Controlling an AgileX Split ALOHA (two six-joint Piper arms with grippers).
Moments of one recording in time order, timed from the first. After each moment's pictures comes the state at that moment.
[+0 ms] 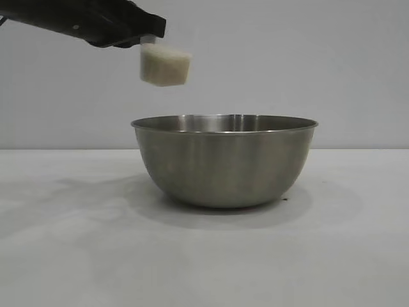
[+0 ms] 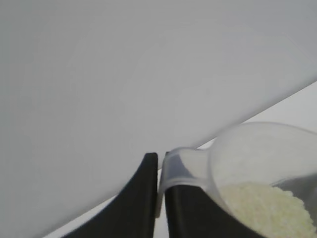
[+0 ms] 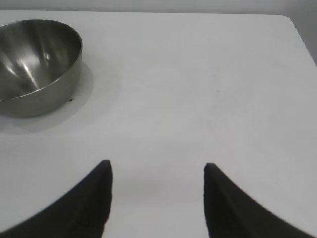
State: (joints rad) left arm -0.42 1.88 -0.88 0.12 -0.96 0.16; right arm 0.00 -0.02 -0.49 0.10 1.14 -0.07
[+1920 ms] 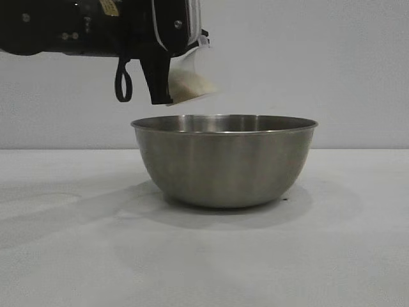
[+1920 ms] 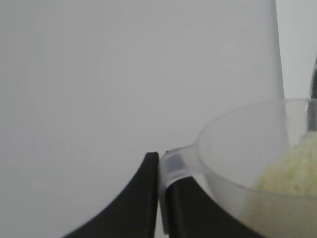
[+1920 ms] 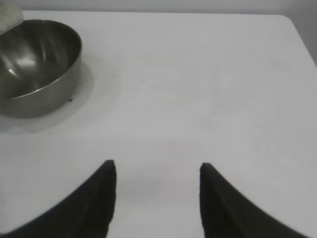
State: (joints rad) left arm -0.47 2.05 -0.99 0.30 -1.13 1.42; right arm 0.00 -0.02 -0.49 0.10 1.14 -0.07
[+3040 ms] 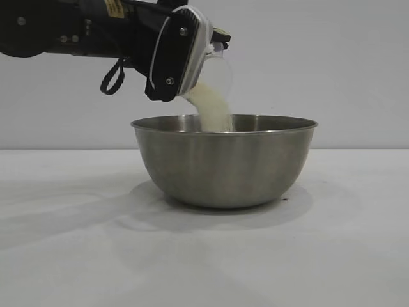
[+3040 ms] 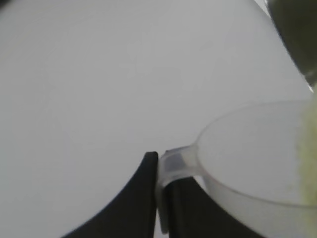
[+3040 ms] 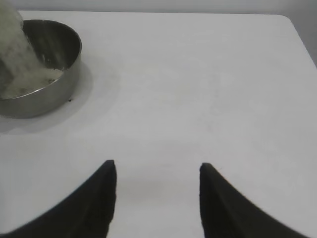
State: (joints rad) left arm -0.47 2.05 -0.99 0.47 -1.13 1.89; right arm 0.00 -0.02 -0.49 0.10 1.14 -0.07
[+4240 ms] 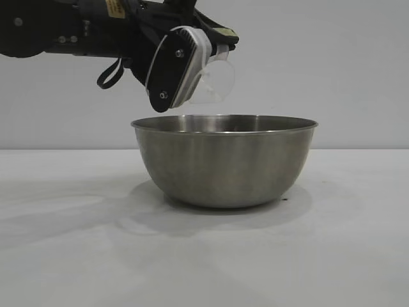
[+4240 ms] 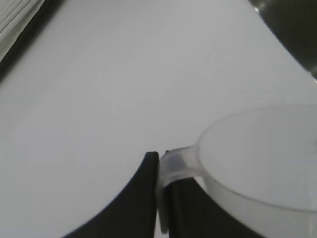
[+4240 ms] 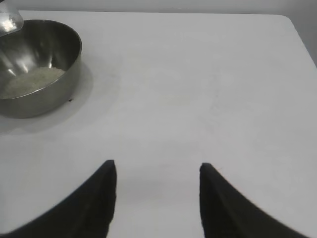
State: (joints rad) left arm -0.47 2.05 -0.99 0.54 -1.13 2.03; right arm 0.00 -0.02 -0.49 0.10 1.14 -0.07
